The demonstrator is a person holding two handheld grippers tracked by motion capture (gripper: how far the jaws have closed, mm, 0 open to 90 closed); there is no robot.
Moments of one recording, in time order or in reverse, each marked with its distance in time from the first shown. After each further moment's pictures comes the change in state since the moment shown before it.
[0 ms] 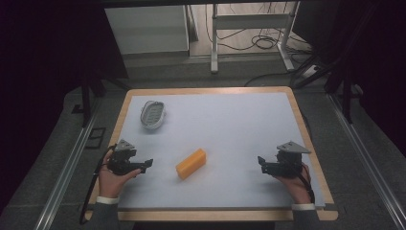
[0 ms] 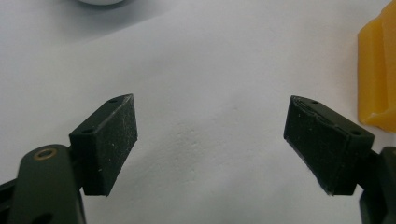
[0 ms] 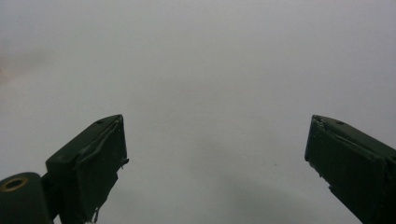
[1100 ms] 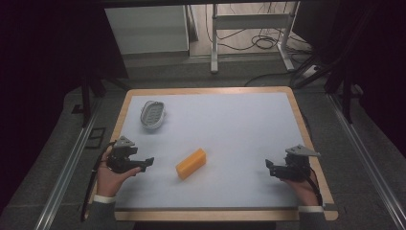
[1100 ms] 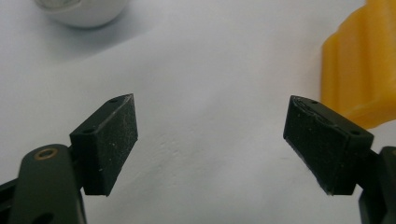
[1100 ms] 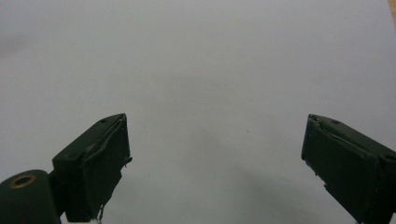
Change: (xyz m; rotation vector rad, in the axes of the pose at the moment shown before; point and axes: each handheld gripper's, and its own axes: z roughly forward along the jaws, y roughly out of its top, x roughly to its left) left arm -0.010 0.020 -0.020 0.005 -0.048 0.027; right arm -0.019 -0.015 -0.009 0.032 -0.009 0.031
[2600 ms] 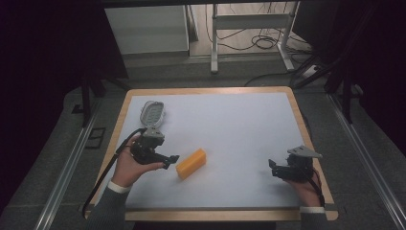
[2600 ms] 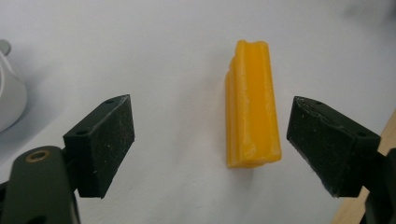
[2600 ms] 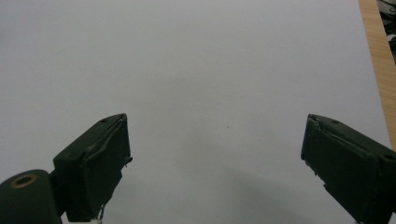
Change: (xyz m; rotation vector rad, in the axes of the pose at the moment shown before) left arm -0.071 0.069 0.005 0.081 -0.125 0.243; right arm -0.002 -0.002 -0.005 -0.003 -0.056 -0.021
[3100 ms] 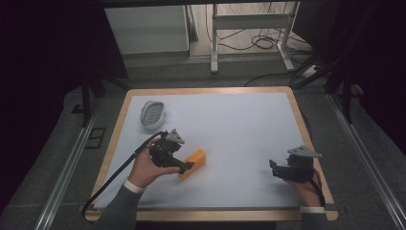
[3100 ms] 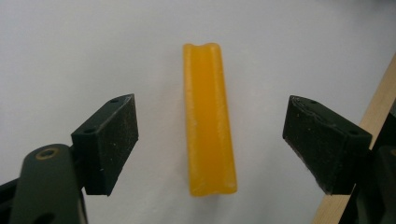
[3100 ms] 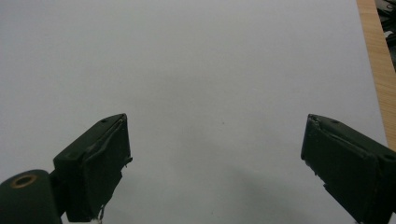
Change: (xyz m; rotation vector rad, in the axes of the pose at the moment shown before) left arm -0.028 0.018 0.031 0.070 -0.073 0.062; right arm -0.002 -0.001 0.001 0.011 -0.011 0.001
